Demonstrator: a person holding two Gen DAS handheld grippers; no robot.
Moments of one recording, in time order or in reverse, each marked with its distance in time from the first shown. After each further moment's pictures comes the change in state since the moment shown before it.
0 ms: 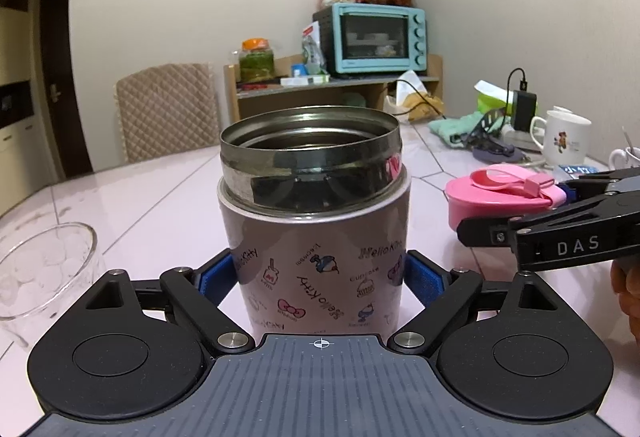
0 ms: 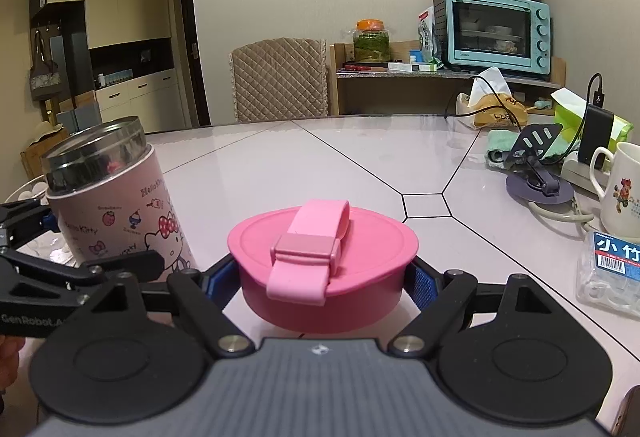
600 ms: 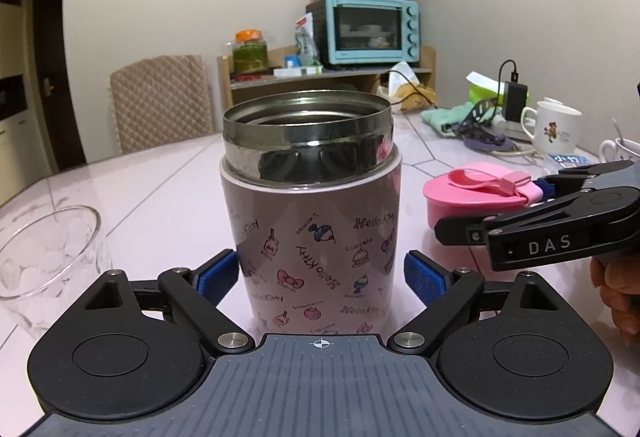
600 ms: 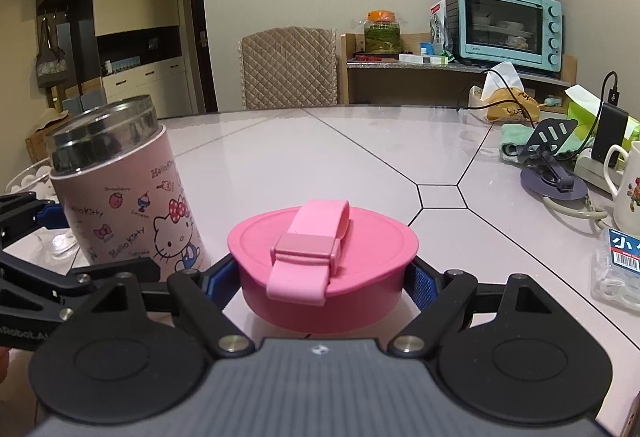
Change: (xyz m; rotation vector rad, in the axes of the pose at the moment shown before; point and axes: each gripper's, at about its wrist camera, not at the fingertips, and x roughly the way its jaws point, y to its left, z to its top) left arm -0.006 -0.001 -0.006 0.002 0.028 -0.020; right arm 0.009 0.008 -0.001 -0.026 0.035 0.012
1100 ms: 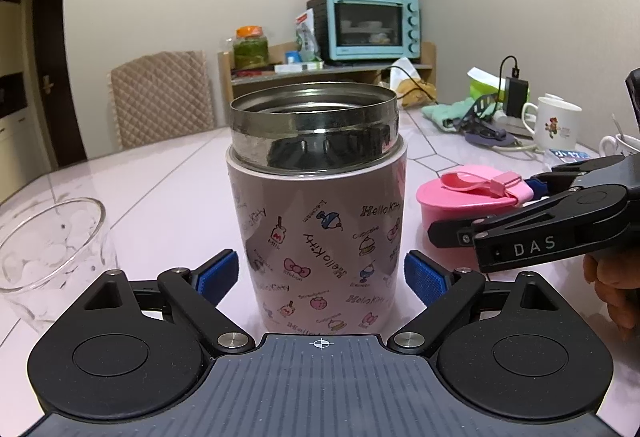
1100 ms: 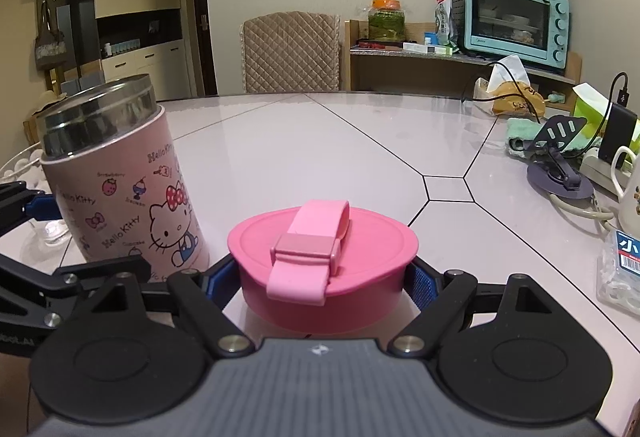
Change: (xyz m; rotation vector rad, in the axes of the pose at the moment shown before) left arm -0.002 0.002 -0.002 0.002 0.010 0.002; right arm 0.013 0.004 0.003 -0.029 0.048 -0.008
